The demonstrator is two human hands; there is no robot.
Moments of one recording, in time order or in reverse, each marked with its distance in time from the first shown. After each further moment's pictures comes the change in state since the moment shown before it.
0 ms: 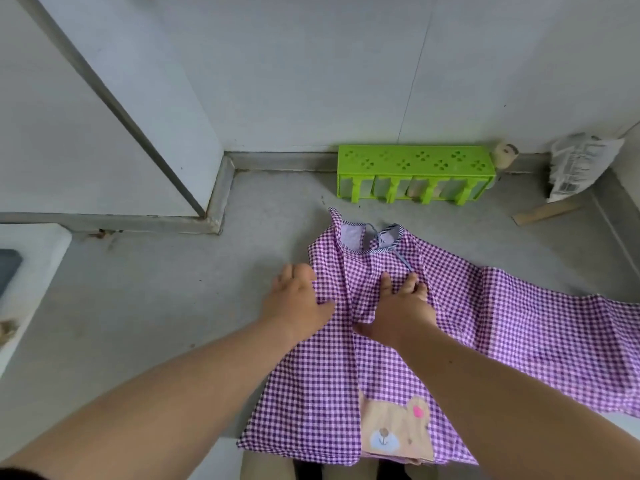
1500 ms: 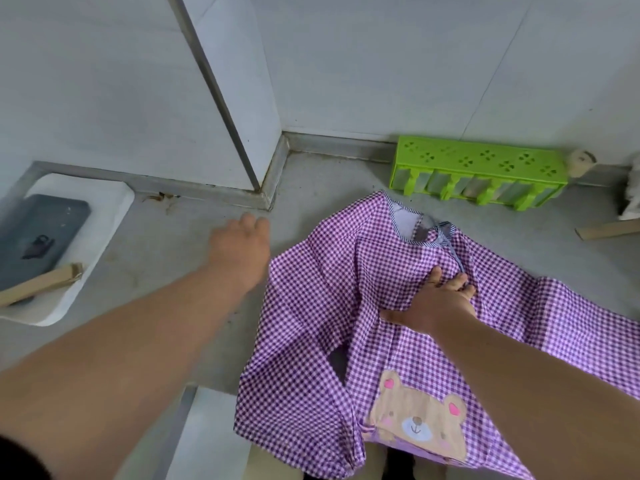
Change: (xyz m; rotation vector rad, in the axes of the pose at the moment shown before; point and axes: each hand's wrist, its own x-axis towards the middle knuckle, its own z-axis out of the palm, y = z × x) left_hand -0.016 -0.106 -0.105 0.688 0.203 -0.078; right_hand -0.001 -0.024 -0.011 0.079 -0.096 0.111
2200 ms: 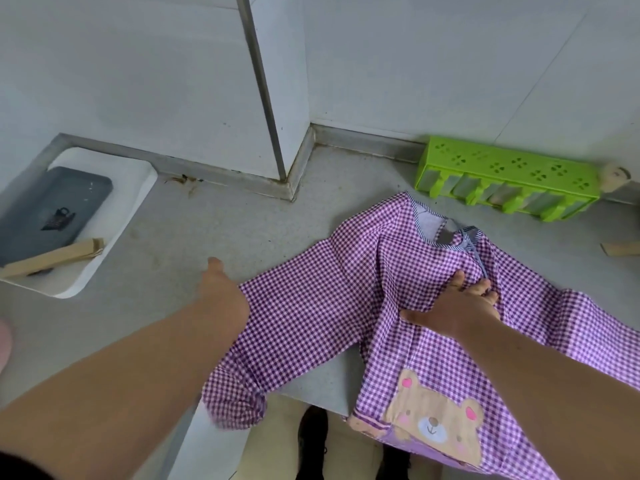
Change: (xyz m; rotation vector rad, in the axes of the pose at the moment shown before) left_hand -0.039 -0.039 0.091 -0.096 -0.119 -0.076; right_hand -0.007 -0.008 0.001 -0.053 0.024 0.030
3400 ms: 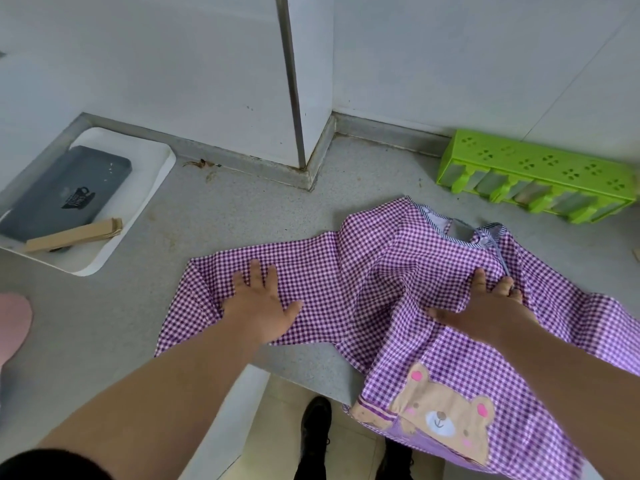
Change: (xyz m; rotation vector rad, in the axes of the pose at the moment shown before) left_hand -0.011 0.017 0.066 -0.258 -0.324 -0.095; right_hand 0.007 0.018 0.004 -0.108 0.056 -0.100
